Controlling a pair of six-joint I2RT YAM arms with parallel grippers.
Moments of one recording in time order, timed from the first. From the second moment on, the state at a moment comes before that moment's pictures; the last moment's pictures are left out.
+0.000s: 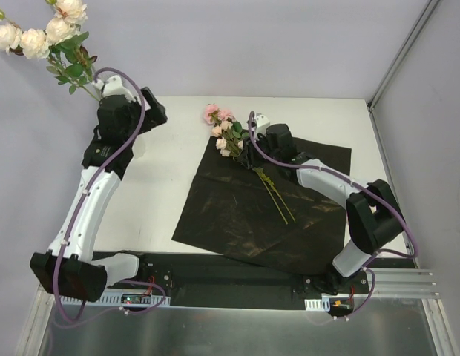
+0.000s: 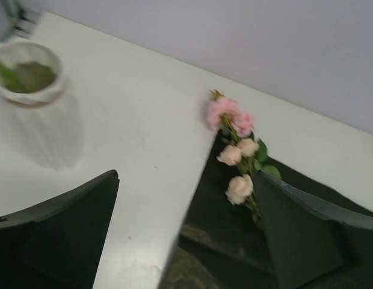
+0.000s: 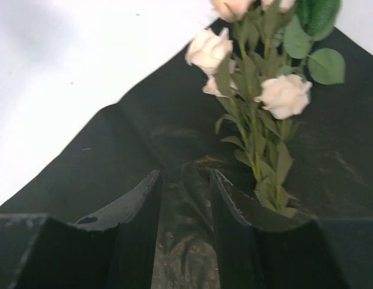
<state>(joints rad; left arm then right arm) -0.16 1.16 1.28 -0.38 -0.22 -0.42 0.60 1.64 1.08 0.08 -0.24 0.16</state>
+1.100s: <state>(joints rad) -0.49 1.50 1.28 -0.44 0.62 -0.47 0.52 1.86 1.29 -0.55 0.03 -0.01</state>
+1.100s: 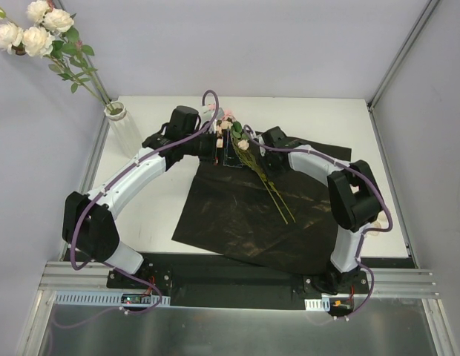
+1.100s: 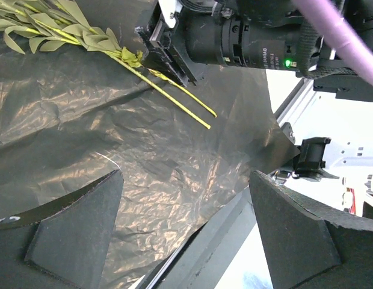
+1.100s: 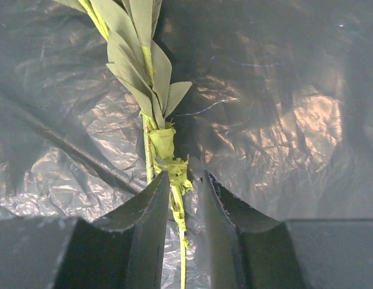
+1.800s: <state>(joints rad) -0.49 1.60 1.28 -0.45 0.63 -0.47 0.53 1.96 1.35 -0.57 -0.02 -0.08</state>
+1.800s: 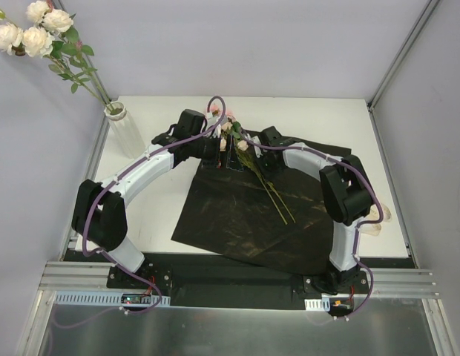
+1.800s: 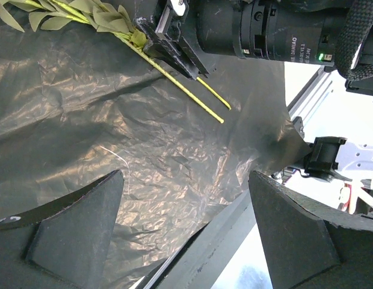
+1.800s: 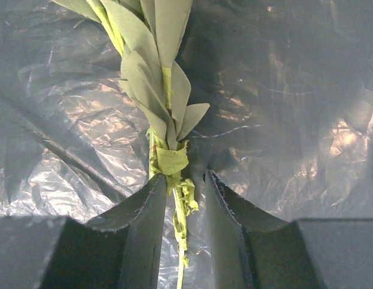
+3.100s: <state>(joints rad) -0.48 1.55 1.28 -0.46 0.59 -0.44 0.60 1.50 0.94 0.02 -0.06 0.07</state>
